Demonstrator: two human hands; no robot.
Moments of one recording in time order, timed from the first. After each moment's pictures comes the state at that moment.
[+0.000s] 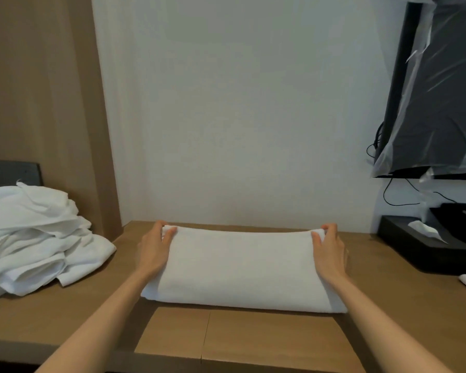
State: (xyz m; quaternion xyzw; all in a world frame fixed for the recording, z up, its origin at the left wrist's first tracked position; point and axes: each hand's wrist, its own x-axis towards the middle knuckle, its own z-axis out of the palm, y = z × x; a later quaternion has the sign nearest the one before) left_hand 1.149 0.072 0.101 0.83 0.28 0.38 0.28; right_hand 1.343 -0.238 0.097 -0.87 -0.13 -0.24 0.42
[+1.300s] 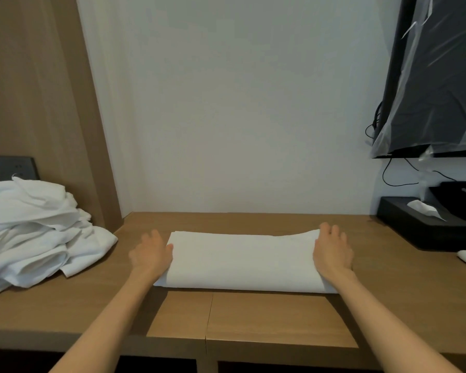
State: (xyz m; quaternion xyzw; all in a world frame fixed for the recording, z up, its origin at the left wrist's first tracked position) left_hand 1.137 0.062 0.088 0.89 0.42 0.16 0.04; right_hand 1.314 -0.249 0.087 -0.96 -0.13 -0.19 0.17
